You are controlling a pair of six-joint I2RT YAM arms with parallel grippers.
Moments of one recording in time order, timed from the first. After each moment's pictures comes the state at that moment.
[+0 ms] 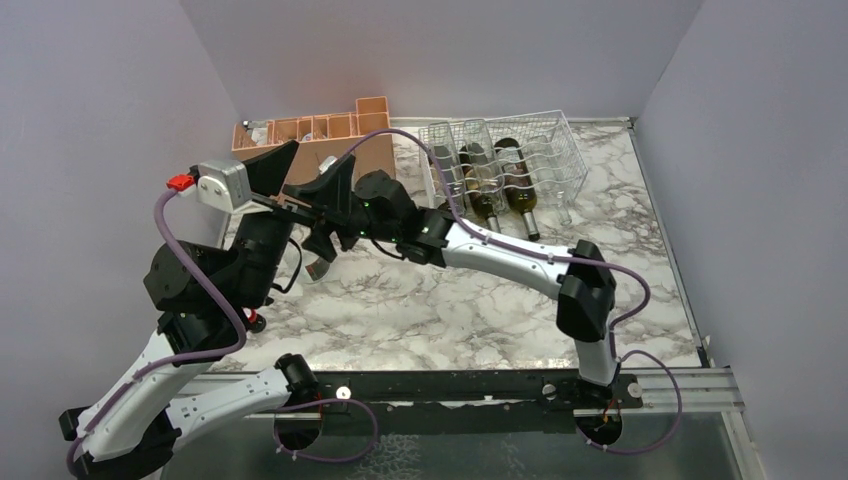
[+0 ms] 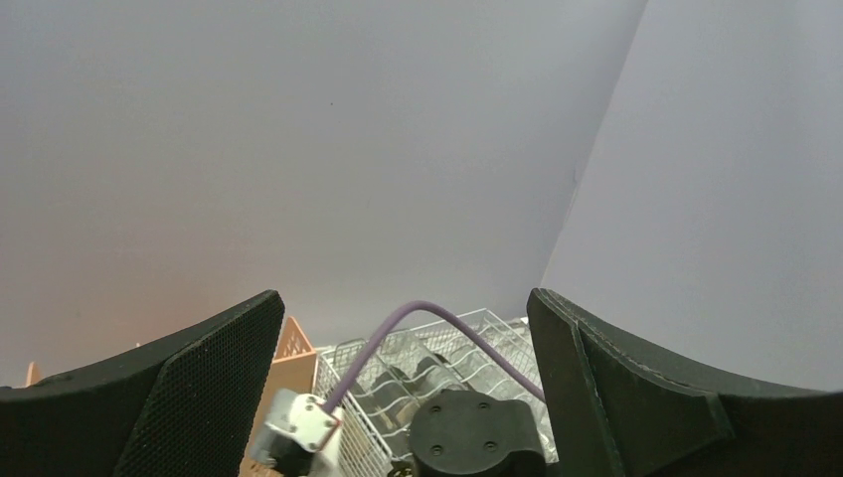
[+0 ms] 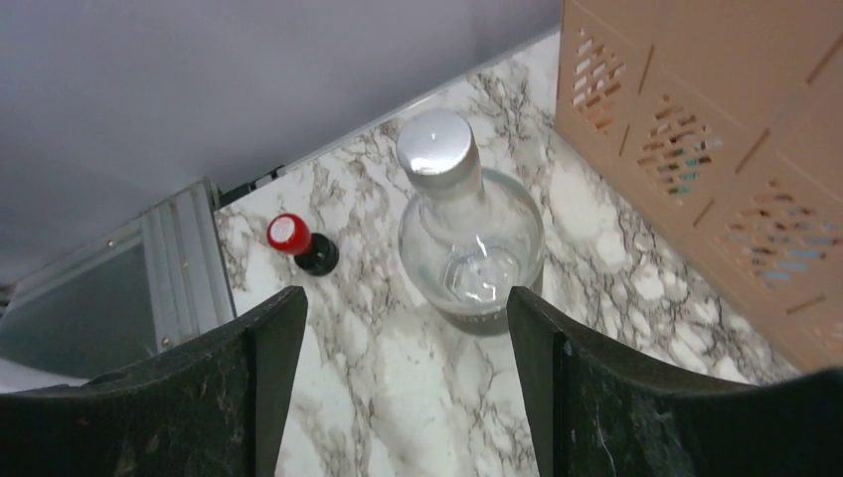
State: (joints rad) left arm -0.94 0.70 1.22 -0.02 -0.48 0.01; right arm 1.09 1.95 1.74 -0.06 -0.12 0.17
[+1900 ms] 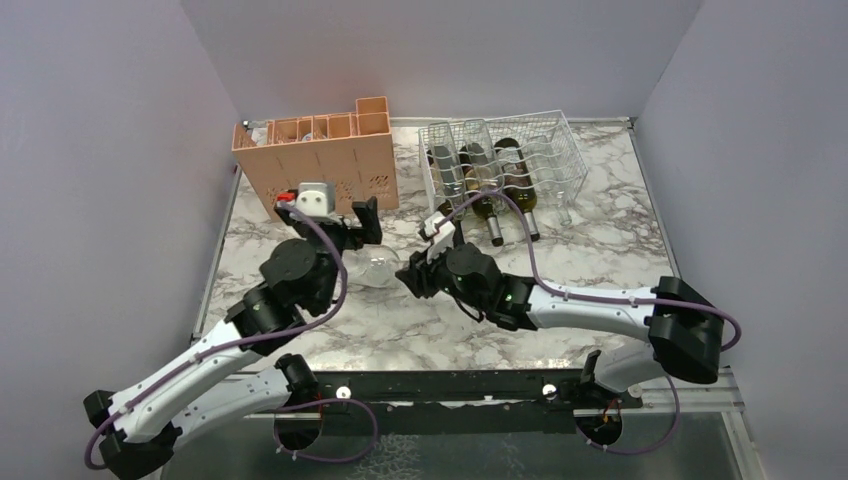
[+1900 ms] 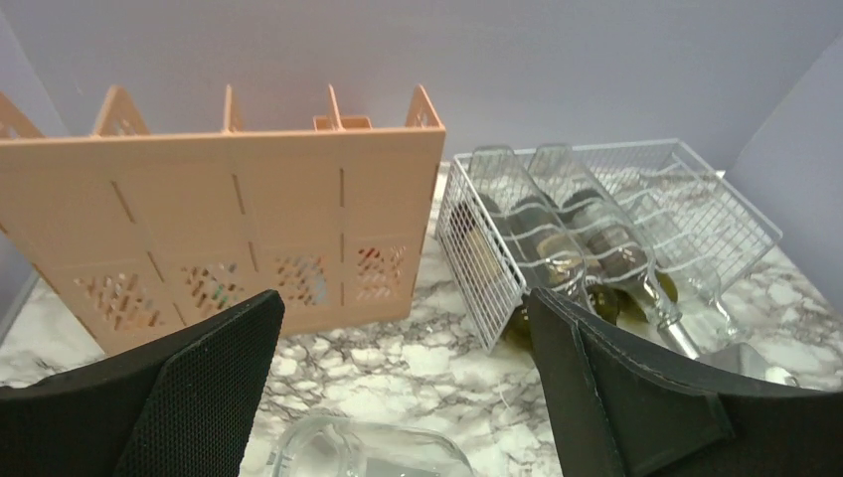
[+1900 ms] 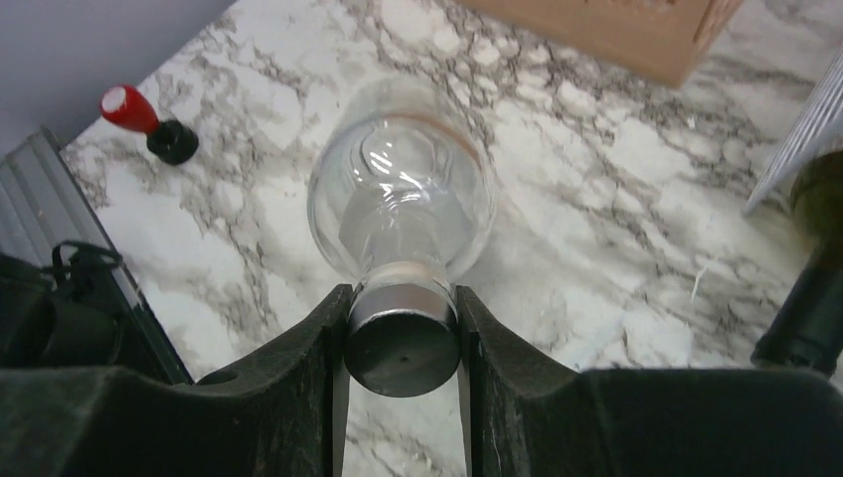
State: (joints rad) left arm -0.93 0.68 0.85 -0.05 -0.79 -0.07; right arm 1.13 1.45 0.85 0.33 0.24 0.27
